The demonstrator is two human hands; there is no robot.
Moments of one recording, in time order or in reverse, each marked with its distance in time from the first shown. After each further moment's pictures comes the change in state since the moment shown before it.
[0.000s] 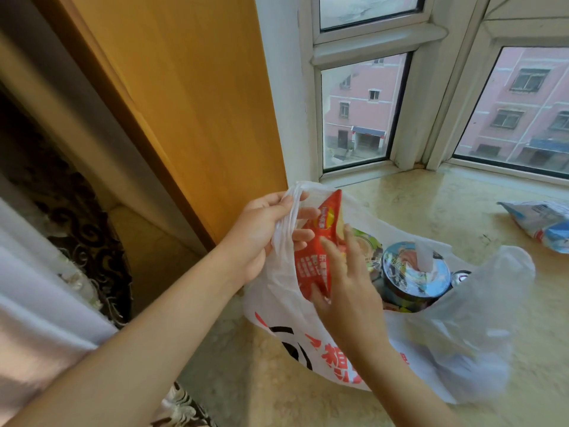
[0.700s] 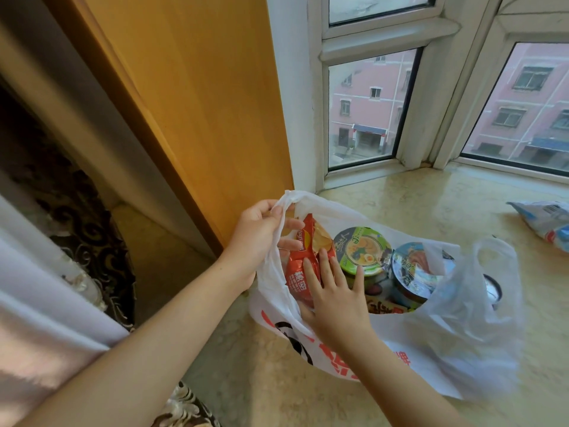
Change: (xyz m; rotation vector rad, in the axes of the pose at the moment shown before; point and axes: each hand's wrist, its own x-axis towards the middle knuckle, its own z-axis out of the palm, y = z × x) left_hand 0.008 -0.019 -0.020 0.246 0.186 0.044; right_hand 0.005 0.005 0.047 -0.460 -0.511 -0.035
